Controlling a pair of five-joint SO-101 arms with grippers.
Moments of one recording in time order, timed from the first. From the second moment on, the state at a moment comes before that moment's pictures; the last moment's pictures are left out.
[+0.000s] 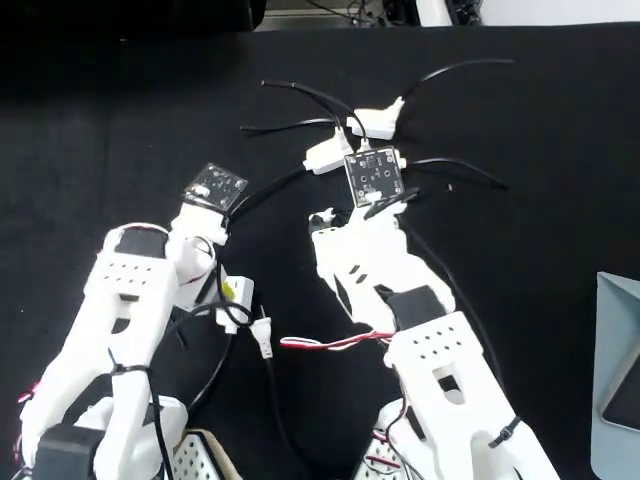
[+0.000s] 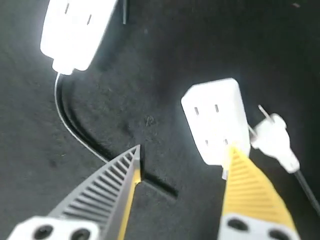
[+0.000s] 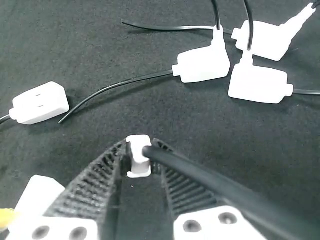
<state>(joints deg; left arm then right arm) 2.5 -28.4 48.6 64.2 -20.4 -20.7 -48.3 65.2 31.0 -4.9</state>
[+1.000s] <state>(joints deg) 9.8 -14.8 44.3 59.9 -10.9 -20.7 -48.2 65.2 31.0 -4.9</state>
